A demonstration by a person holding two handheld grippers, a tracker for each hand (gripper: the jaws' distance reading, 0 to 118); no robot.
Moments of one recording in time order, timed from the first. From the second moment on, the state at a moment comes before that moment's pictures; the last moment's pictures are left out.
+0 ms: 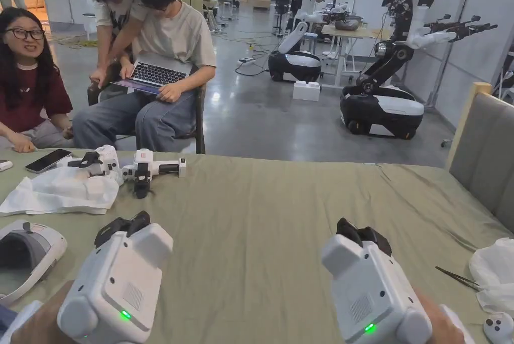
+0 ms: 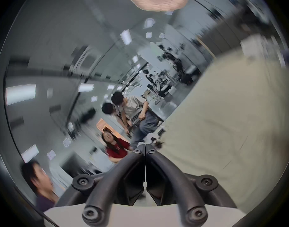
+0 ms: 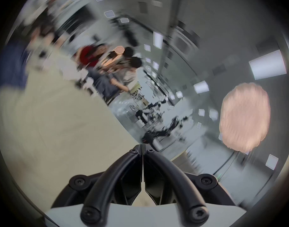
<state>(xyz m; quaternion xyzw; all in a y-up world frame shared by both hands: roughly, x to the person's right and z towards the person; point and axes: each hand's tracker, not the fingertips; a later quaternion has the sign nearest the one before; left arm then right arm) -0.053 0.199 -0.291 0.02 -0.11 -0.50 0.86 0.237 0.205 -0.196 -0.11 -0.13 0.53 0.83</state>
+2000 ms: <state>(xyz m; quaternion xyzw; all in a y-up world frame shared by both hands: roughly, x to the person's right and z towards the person) -0.294 0.035 -0.328 -0.52 -0.03 0.00 0.85 0.219 0.149 -0.210 -0.20 -0.15 0.04 0.97</state>
